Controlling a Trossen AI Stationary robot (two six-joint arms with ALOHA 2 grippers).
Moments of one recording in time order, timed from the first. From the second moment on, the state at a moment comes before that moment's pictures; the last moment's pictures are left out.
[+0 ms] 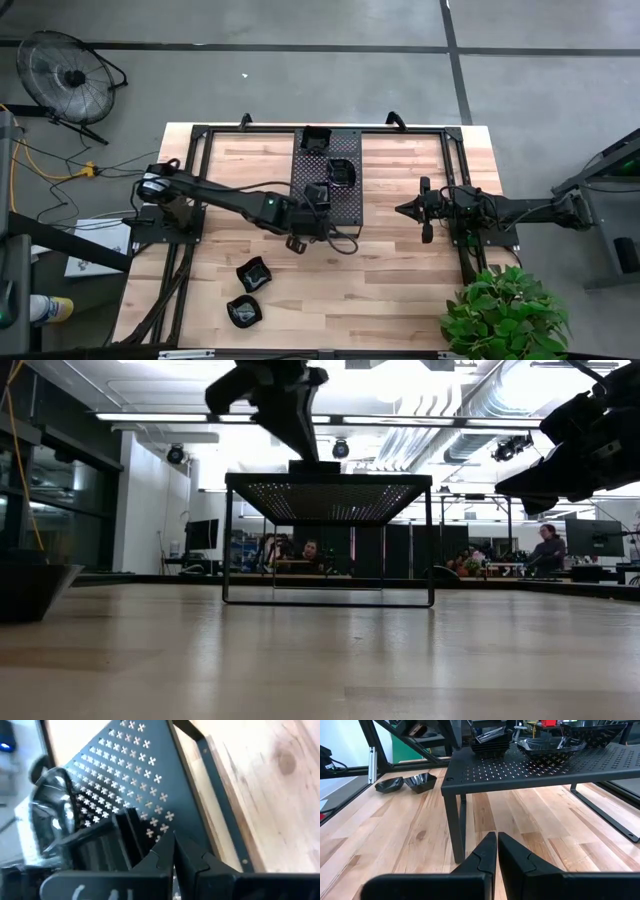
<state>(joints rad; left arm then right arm) -0.21 1.76 1.53 -0.82 -0.47 0.36 -0.05 0.23 0.01 0.03 0.01 0.09</state>
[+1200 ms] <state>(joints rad) -0.04 1.76 1.59 -0.92 -0.42 0.43 -0.05 0.23 0.01 0.03 0.01 0.09</state>
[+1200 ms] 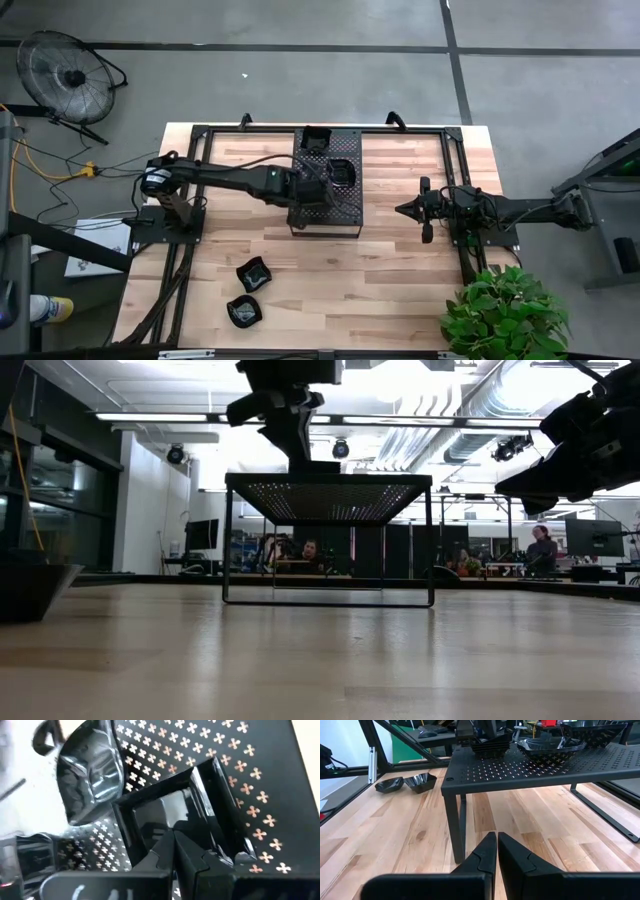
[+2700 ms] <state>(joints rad) -0.04 1.65 1.59 -0.89 -0.33 0.44 -0.05 0.23 0.01 0.03 0.01 0.09</state>
